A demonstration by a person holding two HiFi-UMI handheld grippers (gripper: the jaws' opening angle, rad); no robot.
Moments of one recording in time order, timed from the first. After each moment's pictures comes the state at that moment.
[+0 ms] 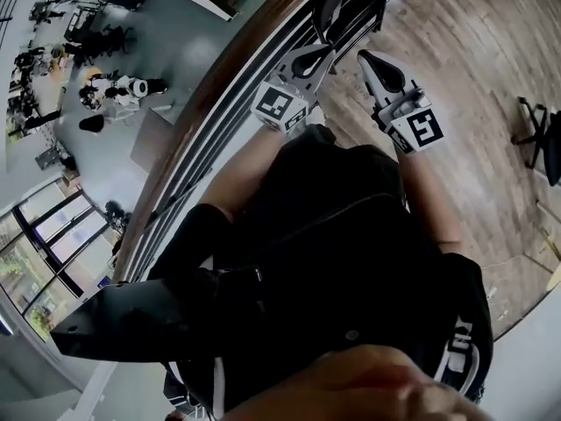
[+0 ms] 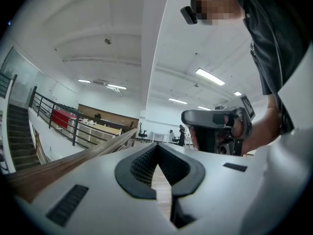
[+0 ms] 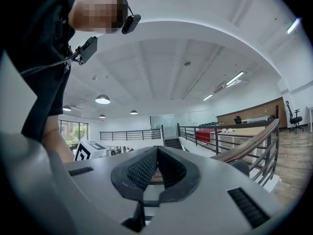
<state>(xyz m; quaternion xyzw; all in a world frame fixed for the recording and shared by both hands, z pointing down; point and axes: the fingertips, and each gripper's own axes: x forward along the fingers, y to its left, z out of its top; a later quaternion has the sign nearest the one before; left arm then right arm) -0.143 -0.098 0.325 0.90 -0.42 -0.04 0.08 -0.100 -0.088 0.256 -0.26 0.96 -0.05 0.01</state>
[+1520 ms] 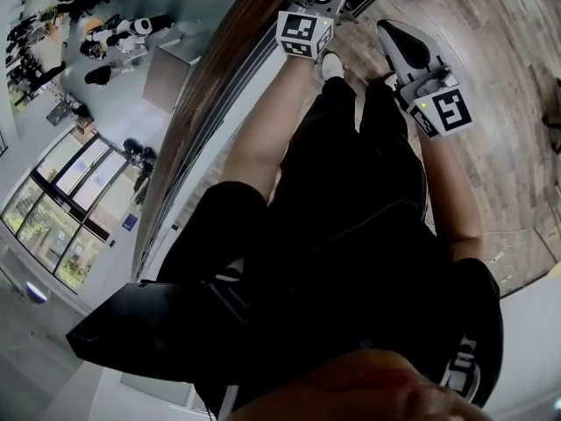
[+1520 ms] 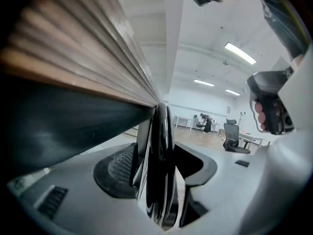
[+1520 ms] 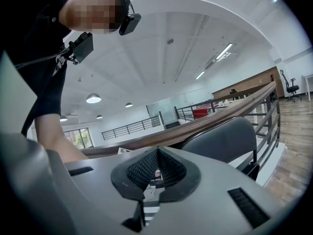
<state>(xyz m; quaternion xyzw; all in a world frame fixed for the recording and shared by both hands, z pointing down) -0.184 -0.273 0.519 0.83 -0.53 0.04 0.15 -0.106 -0.185 0.395 -0.25 0.95 -0.17 -0.05</state>
